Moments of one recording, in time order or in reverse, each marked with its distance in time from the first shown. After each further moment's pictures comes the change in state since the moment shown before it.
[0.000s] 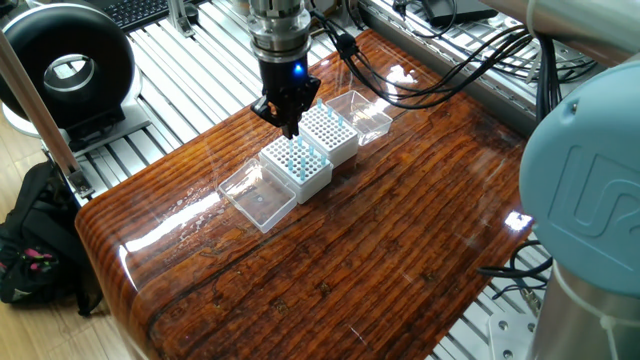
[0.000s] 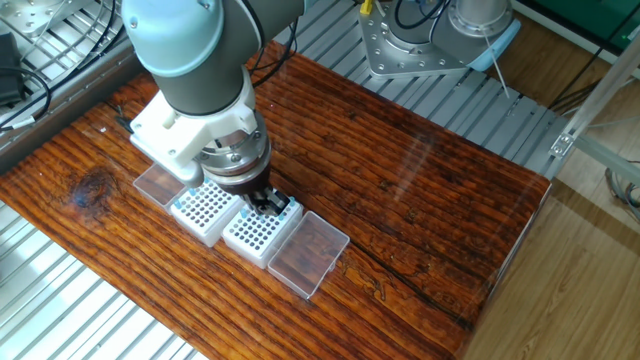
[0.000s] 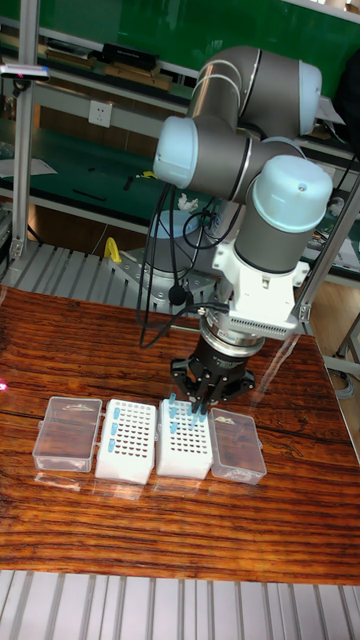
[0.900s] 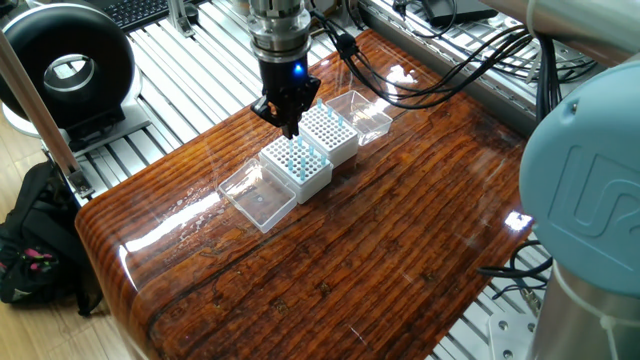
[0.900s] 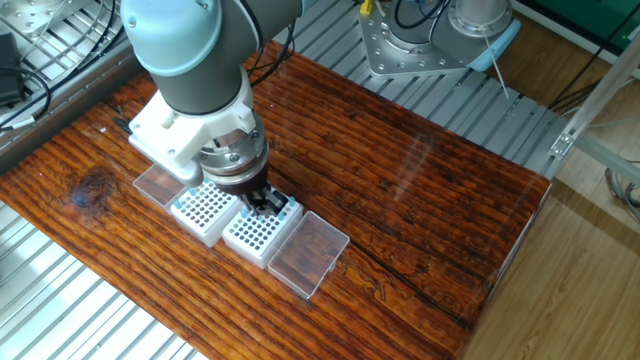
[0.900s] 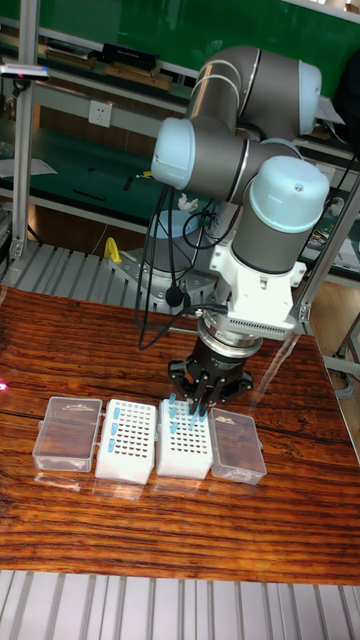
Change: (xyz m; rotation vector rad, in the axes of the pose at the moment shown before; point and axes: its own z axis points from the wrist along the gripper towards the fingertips) arm -0.003 -0.003 0.001 0.001 -0.009 -0.017
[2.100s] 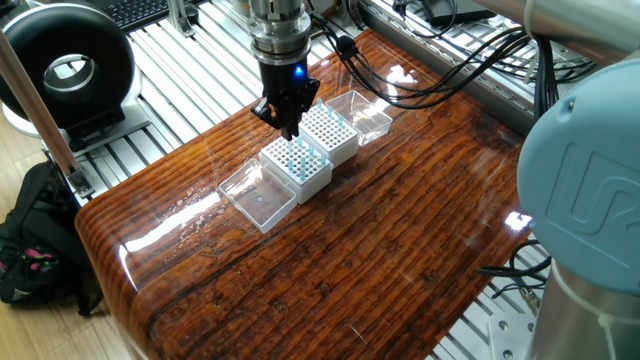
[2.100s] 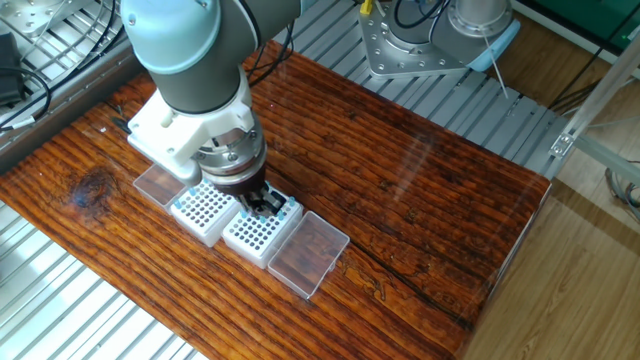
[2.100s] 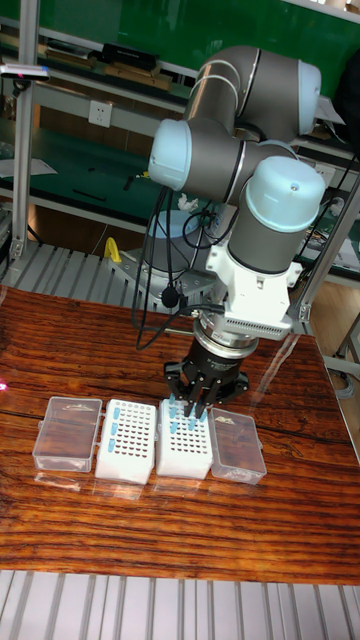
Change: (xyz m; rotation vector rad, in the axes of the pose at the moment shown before) arm -0.005 -0.009 0.001 0.015 -0.014 -0.015
